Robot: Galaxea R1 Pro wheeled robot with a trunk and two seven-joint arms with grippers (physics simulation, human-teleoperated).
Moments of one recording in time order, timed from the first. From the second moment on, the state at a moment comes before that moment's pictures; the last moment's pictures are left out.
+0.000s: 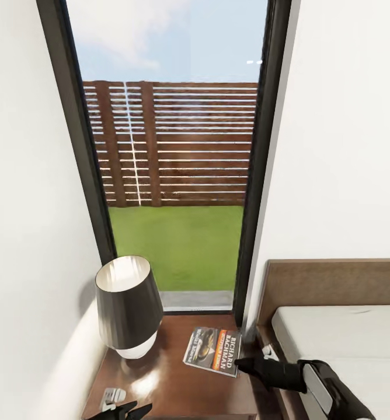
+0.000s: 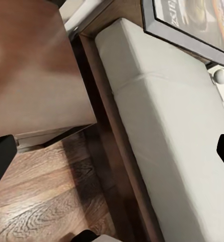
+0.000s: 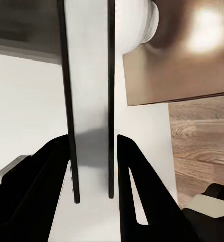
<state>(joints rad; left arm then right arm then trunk) -0.26 0.04 0.48 -0.55 -0.17 0.16 -1.12 -0.44 -0.14 -0.02 -0.61 -0.50 0.88 0.76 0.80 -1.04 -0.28</state>
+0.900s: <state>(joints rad) -0.26 0.04 0.48 -0.54 -0.17 0.15 -1.12 -0.50 -0.02 -0.03 -0.60 -0.51 0.90 0.61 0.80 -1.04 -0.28</state>
